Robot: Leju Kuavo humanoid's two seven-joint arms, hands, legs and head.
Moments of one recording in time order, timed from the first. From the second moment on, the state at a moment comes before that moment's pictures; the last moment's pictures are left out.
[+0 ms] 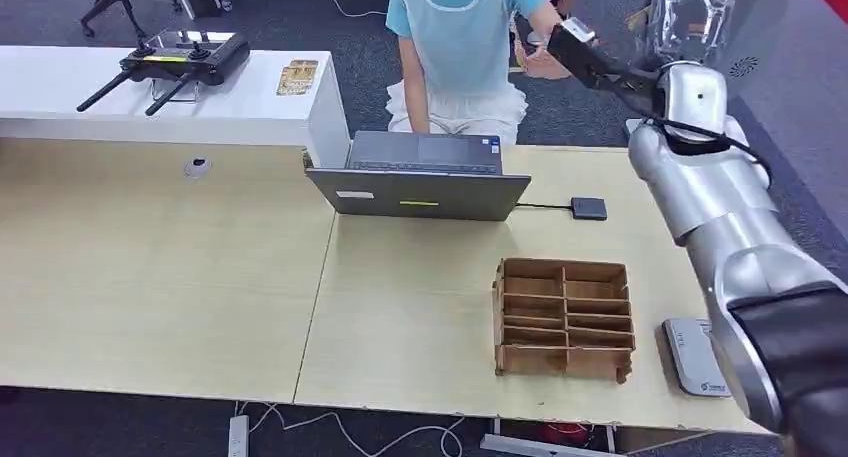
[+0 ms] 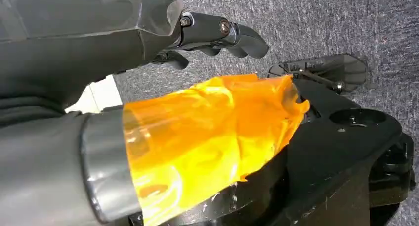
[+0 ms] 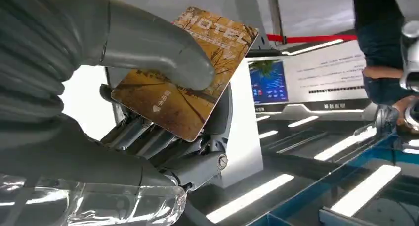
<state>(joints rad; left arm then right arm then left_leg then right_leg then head) -0.02 -0.14 0.68 -0.20 -0.68 -0.13 -0.05 -1.18 -0.20 0.44 -0.59 1.24 -0.36 0.16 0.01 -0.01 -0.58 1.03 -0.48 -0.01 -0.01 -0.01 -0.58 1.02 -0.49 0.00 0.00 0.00</state>
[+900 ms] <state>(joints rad) 0.01 -0.15 0.76 -0.20 -0.62 -0.10 -0.08 -0.69 -0.38 0.03 -1.23 -0.14 0.26 -0.20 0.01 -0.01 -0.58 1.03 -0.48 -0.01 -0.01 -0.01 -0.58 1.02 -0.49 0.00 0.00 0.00</state>
